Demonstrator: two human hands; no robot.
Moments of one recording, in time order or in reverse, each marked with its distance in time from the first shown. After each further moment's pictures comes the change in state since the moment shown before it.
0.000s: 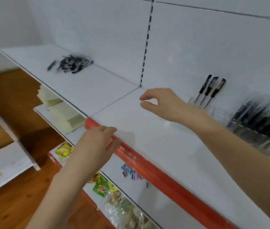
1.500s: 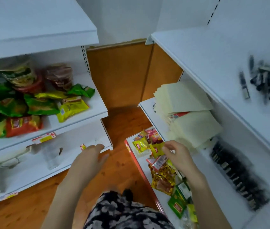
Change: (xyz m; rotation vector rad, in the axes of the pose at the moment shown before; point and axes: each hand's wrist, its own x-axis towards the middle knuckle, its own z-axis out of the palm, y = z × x) left_hand 0.019 -0.601 -0.072 -0.050 -0.200 -0.706; right_hand 0.339 -0.225 0.439 0.454 -0.322 0.443
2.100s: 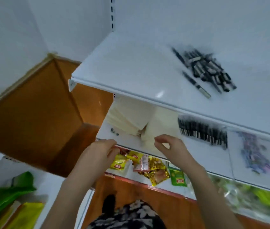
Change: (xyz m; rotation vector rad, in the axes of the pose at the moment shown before) left_hand 0.228 0.106 -0.079 0.101 -0.299 0.878; right_hand 0.063 -0.063 -0.020 0.064 0.507 0.307
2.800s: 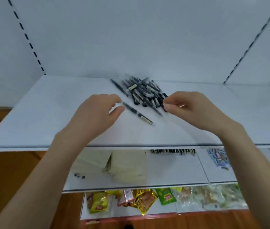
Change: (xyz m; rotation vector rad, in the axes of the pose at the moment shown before) left_hand 0.142 0.163 -0.074 0.051 0.207 0.545; right_hand 0.015 -0.032 -0.217 -0.148 0.308 -0.069
